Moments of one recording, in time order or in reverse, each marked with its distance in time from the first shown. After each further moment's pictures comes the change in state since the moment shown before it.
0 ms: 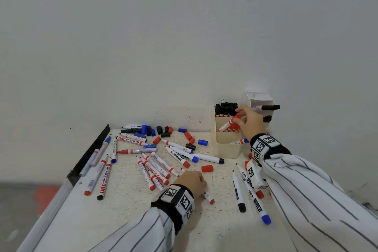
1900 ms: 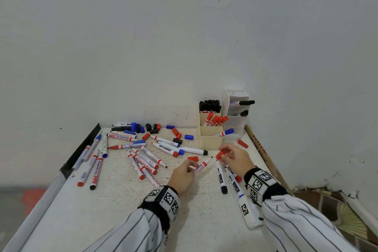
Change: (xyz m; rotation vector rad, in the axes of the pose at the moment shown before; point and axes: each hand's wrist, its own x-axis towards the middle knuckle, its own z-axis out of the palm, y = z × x) left_hand -0.036 0.005 0.029 -0.579 0.213 0.202; right_hand -0.123 0.022 -0.020 0.150 -0.368 0.177
